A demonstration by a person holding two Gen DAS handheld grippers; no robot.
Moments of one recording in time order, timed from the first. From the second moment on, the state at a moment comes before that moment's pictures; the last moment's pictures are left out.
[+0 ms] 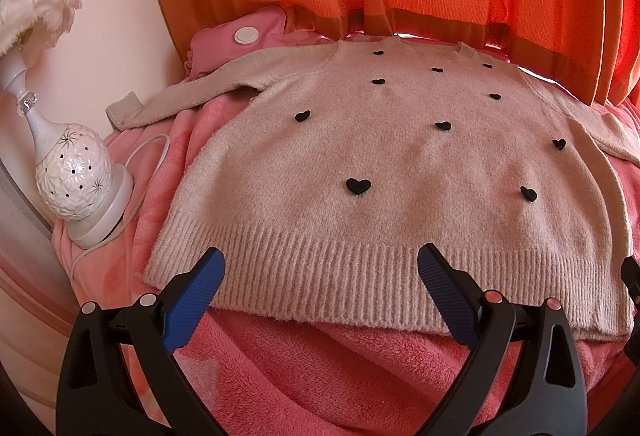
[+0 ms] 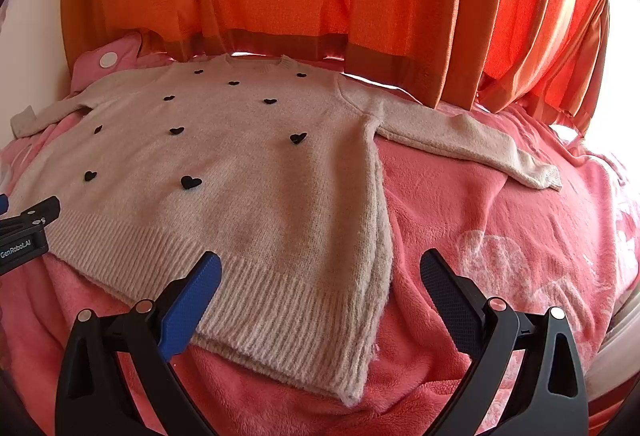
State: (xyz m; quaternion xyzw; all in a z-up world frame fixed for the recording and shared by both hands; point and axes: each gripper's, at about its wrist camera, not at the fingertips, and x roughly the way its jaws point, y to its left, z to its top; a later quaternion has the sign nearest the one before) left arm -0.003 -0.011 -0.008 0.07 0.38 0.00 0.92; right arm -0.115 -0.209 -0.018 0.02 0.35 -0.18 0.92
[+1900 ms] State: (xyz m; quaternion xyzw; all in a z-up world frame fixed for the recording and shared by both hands) left arm 0.105 -0.008 0.025 -0.07 0.39 -0.10 0.91; right arm 0.170 -0.256 0.083 0.14 0.31 0.10 0.93
